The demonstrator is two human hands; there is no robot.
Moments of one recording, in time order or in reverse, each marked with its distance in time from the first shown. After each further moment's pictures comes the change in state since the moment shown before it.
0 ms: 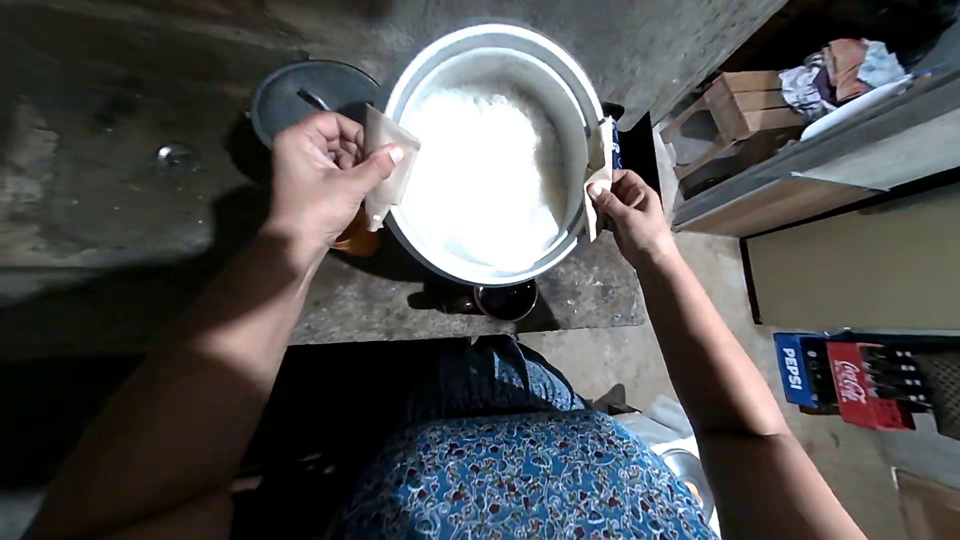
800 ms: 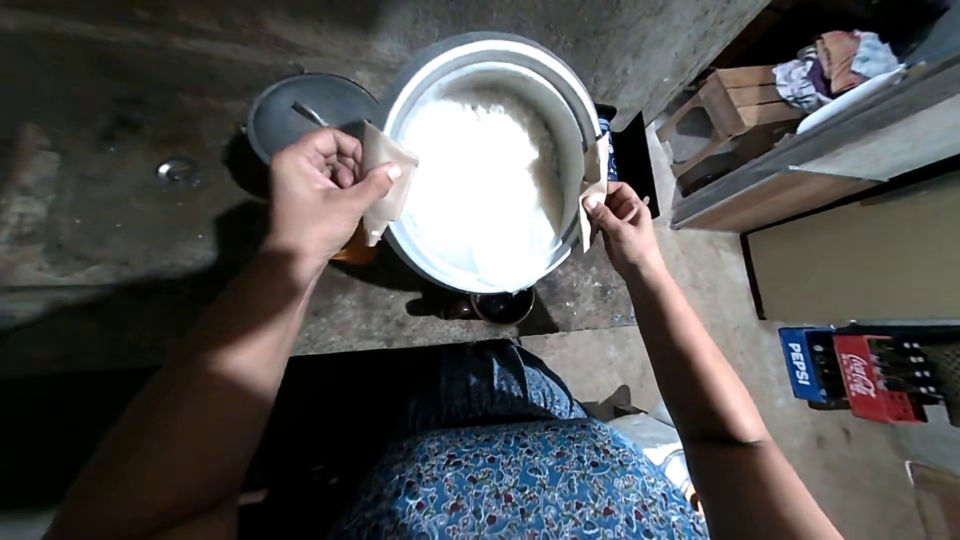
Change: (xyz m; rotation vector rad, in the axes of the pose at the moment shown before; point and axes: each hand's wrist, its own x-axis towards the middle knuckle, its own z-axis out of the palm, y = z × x) left_hand -0.004 -0.001 0.004 0.005 0.002 0.106; right_hand -0.012 0.018 0.001 0.101 0.052 -0.070
